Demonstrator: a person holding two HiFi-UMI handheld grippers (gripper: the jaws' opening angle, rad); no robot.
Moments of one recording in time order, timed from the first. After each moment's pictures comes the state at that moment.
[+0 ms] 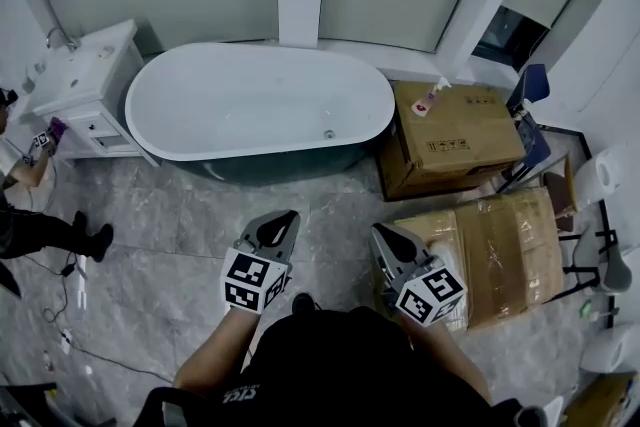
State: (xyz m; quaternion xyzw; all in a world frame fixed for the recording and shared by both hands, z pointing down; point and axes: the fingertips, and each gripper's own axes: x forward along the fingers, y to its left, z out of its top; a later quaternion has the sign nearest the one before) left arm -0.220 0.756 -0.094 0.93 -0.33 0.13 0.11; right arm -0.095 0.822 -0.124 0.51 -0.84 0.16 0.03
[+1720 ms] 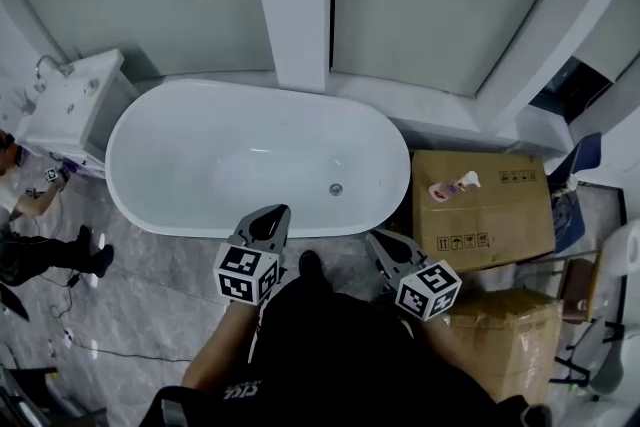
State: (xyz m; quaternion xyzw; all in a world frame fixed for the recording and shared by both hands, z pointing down) left arm -0.038 0.359 -0.060 0.88 -0.43 0.15 0.16; right arm 0.118 0.424 -0.048 0.43 -0.87 0.25 0.05
